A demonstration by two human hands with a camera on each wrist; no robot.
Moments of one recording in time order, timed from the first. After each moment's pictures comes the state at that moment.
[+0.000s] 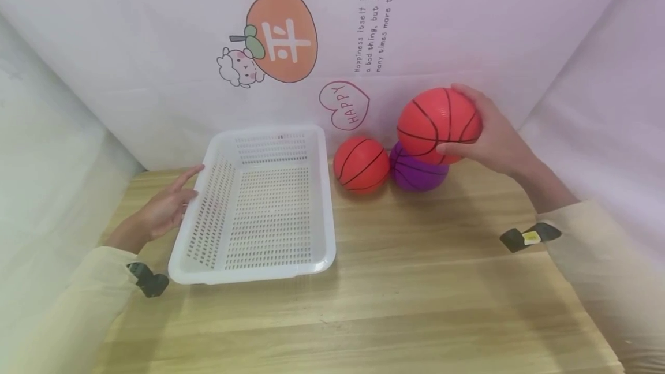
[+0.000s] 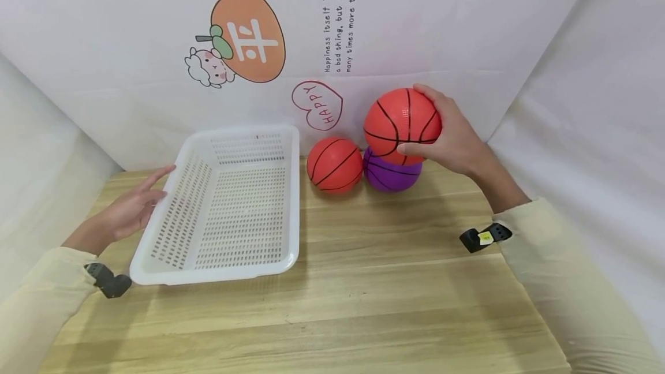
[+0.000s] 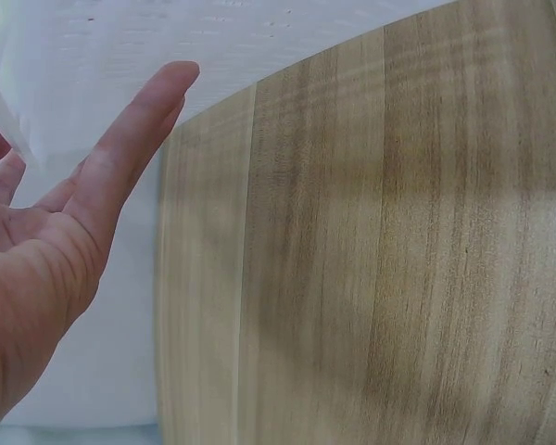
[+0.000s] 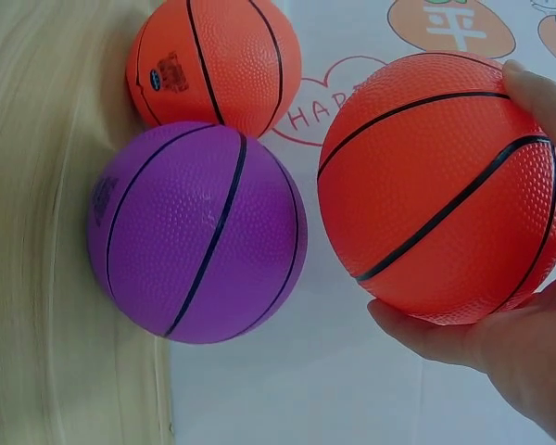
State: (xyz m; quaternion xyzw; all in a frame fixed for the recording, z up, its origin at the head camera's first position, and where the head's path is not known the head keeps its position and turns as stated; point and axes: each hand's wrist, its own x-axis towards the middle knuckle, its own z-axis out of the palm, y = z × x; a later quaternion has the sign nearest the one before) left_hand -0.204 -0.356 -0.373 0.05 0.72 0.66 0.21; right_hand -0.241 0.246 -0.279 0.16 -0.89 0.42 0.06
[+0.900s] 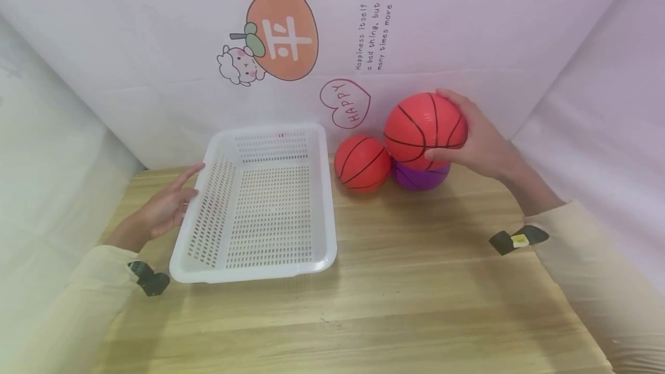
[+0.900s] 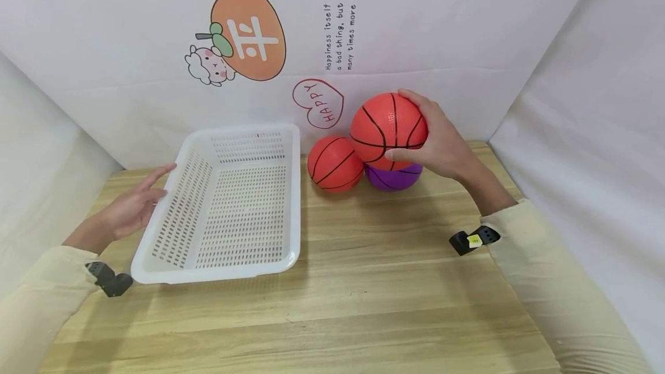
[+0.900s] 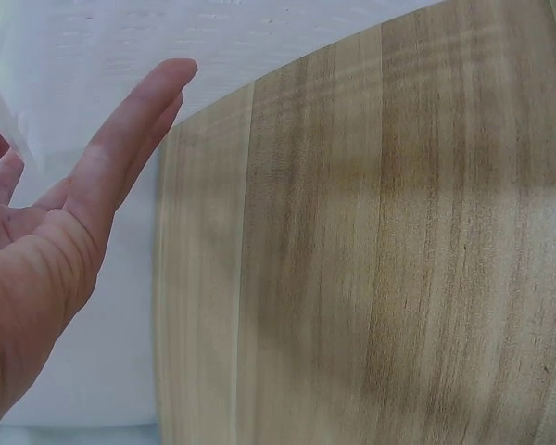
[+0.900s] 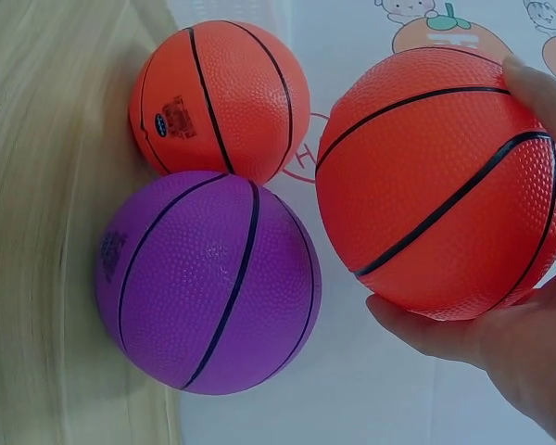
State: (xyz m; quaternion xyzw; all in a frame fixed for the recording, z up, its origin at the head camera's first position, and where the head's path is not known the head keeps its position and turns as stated) left_hand -0.204 -0.355 -0.375 0.05 0.73 0.65 0.21; right_hand -0.241 0.228 -0.288 0.19 -0.88 0.43 0.05
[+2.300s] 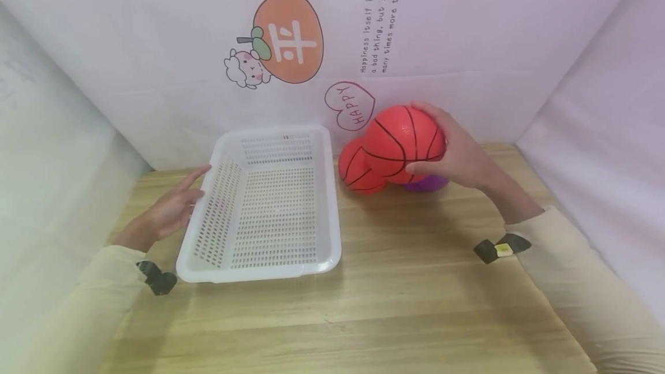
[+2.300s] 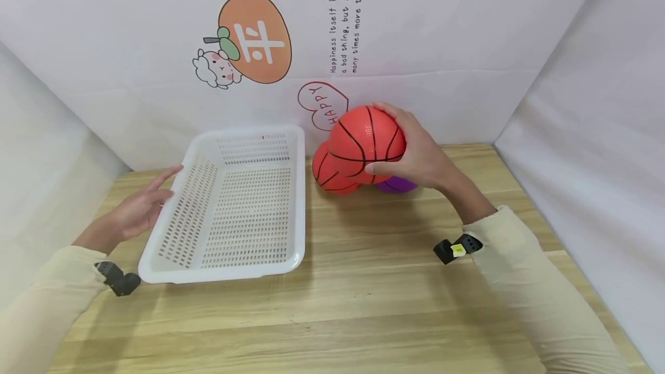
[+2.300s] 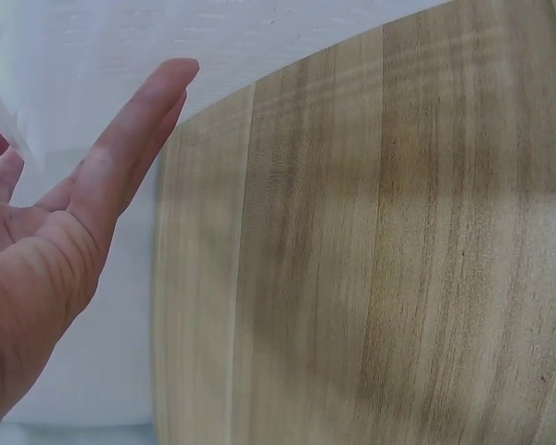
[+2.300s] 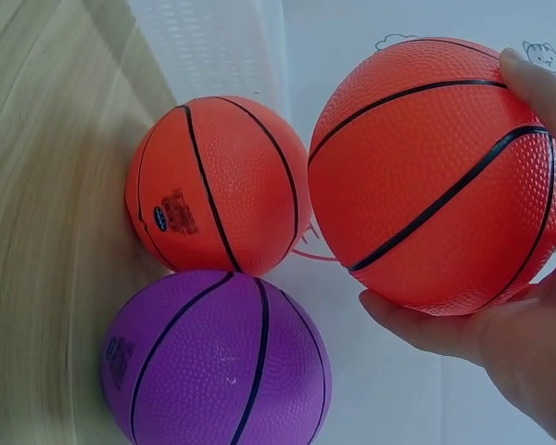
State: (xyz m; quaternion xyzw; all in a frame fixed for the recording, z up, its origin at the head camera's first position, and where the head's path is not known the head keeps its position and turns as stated) left_hand -0.205 -0.358 -0.377 0.07 0.71 0.67 0.22; right_hand -0.232 0.191 -0.295 0.22 -0.86 0.45 0.02
